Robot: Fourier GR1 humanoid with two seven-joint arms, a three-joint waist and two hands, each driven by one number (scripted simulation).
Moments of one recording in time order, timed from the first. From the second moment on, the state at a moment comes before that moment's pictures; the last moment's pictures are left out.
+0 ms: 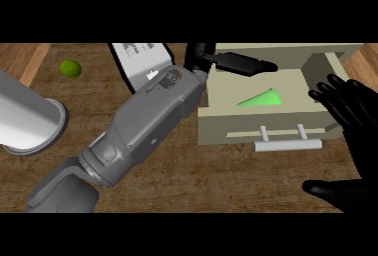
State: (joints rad) left arm -1.29 0.00 -0.50 -0.53 0.77 0.41 -0.46; right arm -0.13 -0.13 -0.13 -2.02 -0.34 0.25 0.16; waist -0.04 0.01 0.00
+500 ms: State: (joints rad) left arm -1.10 0.13 -0.43 -0.78 0.79 0.43 -0.41; right arm -0.05 -0.25 -0.12 -2.11 -0.25 0.36 0.16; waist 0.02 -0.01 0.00
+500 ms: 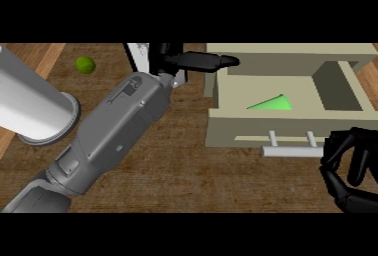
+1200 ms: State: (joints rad) left arm -0.60 0.42 -0.37 -1.31 0.82 0.37 -0.31; right arm -0.03 -0.27 -0.02 -2.01 0.06 0.37 0.10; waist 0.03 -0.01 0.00
